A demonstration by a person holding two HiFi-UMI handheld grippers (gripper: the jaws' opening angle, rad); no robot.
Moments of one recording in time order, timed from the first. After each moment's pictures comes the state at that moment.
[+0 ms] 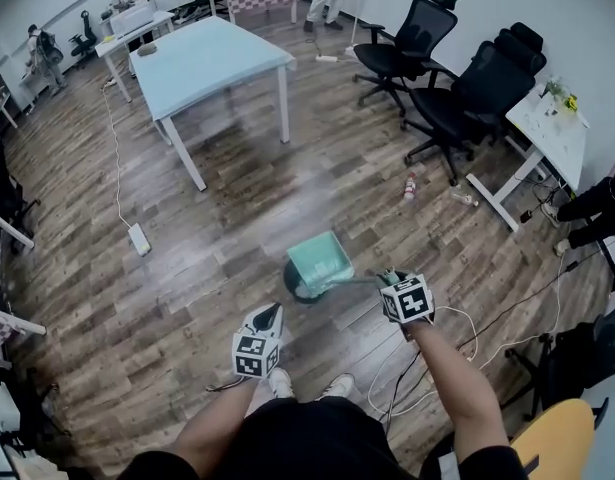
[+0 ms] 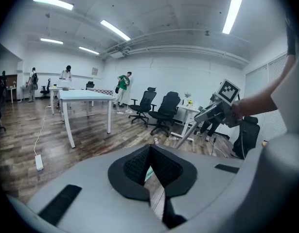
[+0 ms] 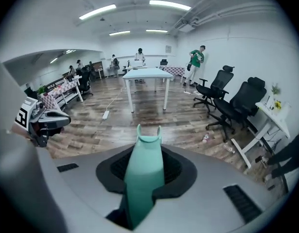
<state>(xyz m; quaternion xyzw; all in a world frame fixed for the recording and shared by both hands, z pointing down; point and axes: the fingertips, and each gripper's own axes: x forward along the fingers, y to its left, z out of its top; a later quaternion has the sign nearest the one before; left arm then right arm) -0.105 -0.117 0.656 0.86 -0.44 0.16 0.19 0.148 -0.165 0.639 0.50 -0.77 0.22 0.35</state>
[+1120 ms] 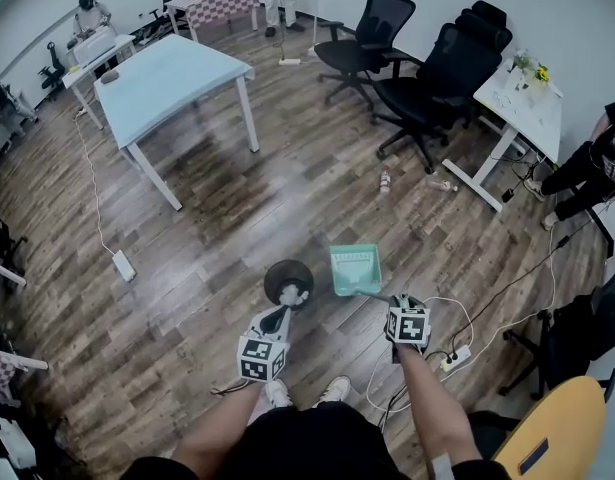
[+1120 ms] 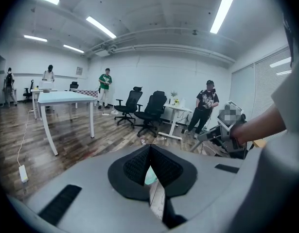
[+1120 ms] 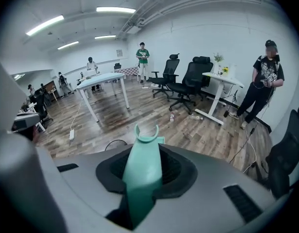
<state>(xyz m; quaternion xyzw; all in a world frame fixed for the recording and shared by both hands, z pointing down) -0.003 -0.127 0.643 0.90 -0.37 0.17 0.17 0.286 -0.093 0.705 0.68 -0.61 0.31 0.25</state>
